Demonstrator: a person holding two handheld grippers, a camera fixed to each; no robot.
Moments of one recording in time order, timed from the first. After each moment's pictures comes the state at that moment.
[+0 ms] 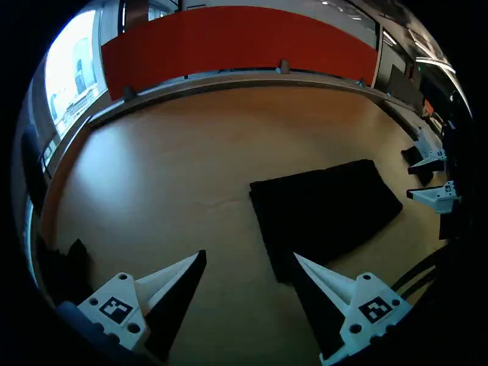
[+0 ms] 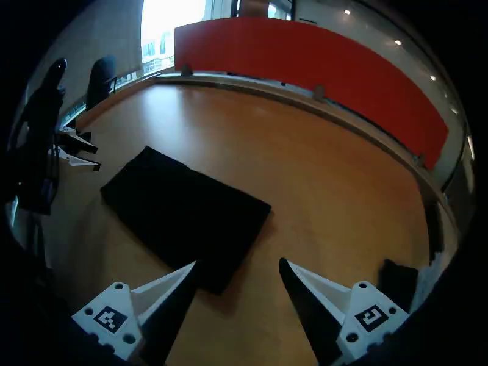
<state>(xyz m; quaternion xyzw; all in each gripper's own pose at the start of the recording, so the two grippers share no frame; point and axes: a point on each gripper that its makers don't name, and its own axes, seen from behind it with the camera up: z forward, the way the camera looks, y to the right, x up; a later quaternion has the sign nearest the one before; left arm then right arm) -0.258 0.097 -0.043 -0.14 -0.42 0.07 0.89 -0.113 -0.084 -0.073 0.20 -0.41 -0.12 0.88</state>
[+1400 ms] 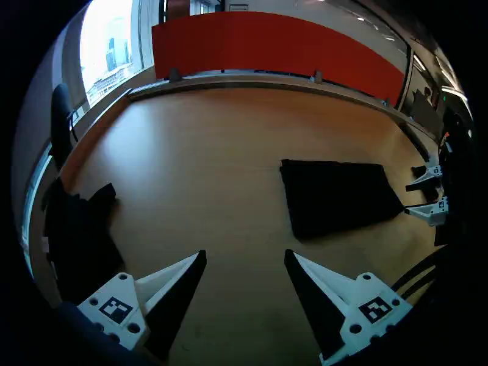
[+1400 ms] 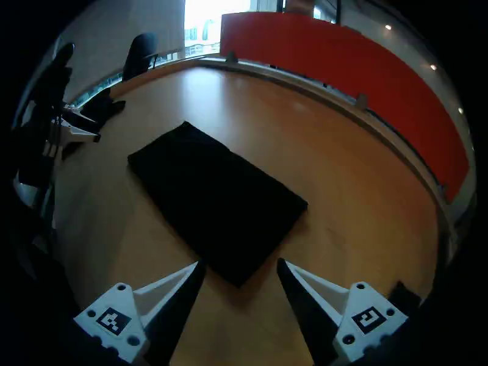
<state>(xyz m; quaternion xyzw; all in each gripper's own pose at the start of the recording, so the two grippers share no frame) -0.241 0.047 -0.115 -0.05 -0.42 0.01 0.90 -0.137 -0.093 -0.085 0.30 -0.42 -0.18 0.84</state>
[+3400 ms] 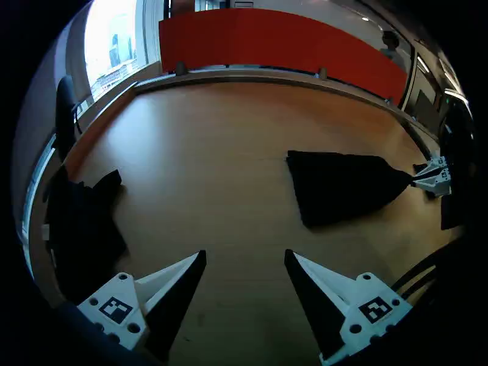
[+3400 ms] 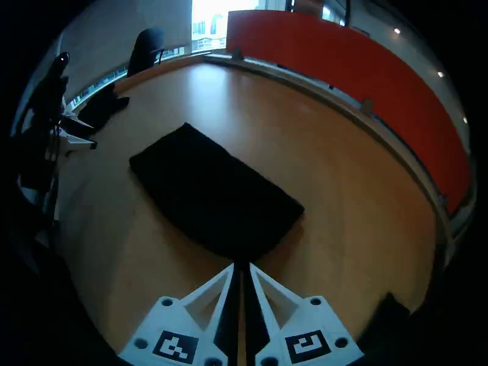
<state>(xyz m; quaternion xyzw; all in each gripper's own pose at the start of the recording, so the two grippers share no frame) -0.248 0.038 -0.131 -0.04 -0.43 0.01 0.90 -0.108 -0.093 -0.066 0.32 -0.42 -0.20 0.83</state>
